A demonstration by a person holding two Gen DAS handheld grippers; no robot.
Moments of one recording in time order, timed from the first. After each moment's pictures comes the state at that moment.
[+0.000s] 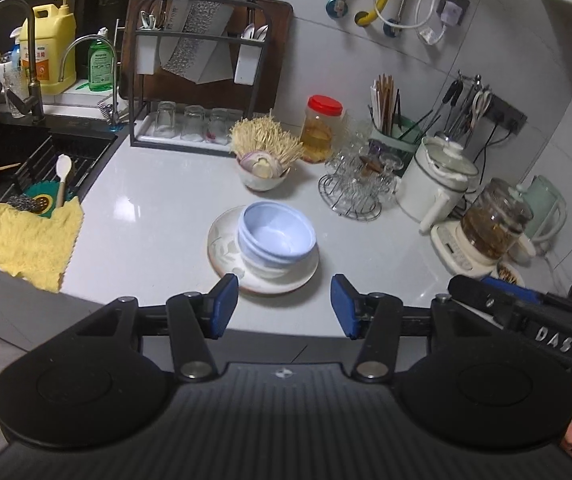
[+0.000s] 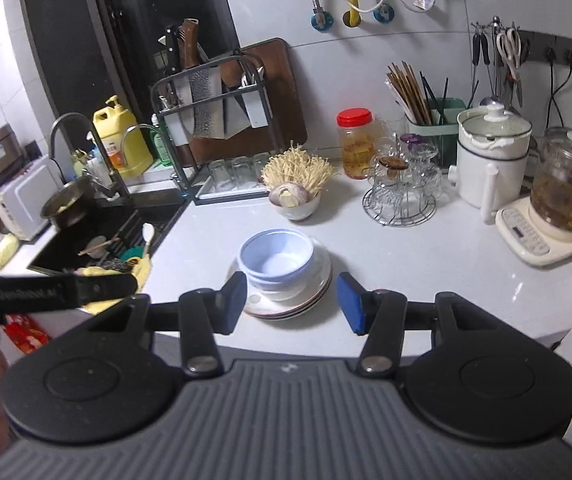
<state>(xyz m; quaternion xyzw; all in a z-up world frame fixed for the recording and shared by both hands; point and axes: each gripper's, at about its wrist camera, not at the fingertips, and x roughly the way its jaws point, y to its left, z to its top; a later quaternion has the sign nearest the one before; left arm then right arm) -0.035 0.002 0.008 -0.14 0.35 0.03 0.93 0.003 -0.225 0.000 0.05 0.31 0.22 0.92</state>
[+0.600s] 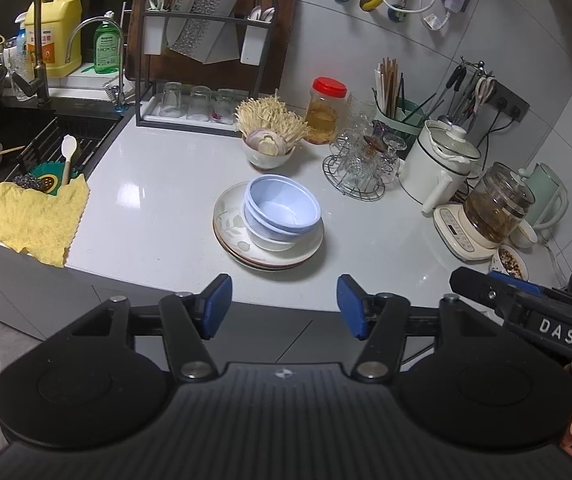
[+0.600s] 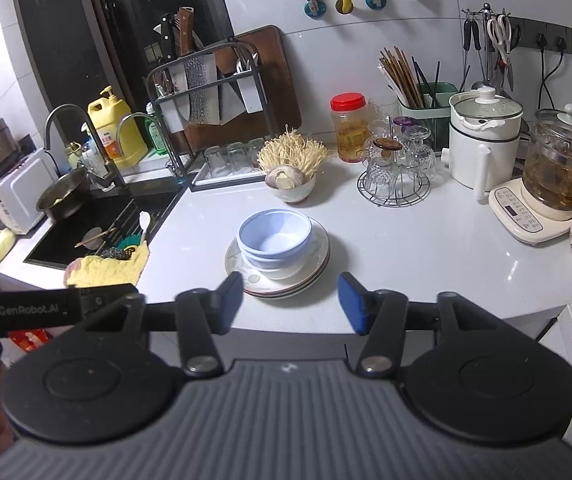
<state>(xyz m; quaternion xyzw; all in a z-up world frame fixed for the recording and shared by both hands) -0.049 0.004 -0.003 -0.15 0.36 0.03 0.92 -0.014 -0.221 -0.006 0.04 0.32 0.20 0.92</state>
